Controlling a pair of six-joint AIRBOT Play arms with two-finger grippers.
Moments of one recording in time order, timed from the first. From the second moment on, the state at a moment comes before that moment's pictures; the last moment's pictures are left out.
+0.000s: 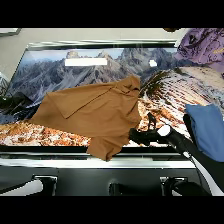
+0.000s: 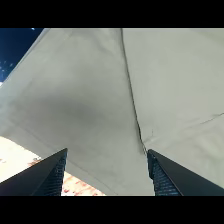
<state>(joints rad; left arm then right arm) 0.47 -1.34 1.25 1.15 -1.20 -1.51 0.30 -1.21 0.55 -0.69 0.74 1.56</state>
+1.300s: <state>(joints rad) 0.62 -1.42 0.76 1.00 -1.26 -1.24 -0.10 -1.15 0.79 -1.06 1.05 1.64</state>
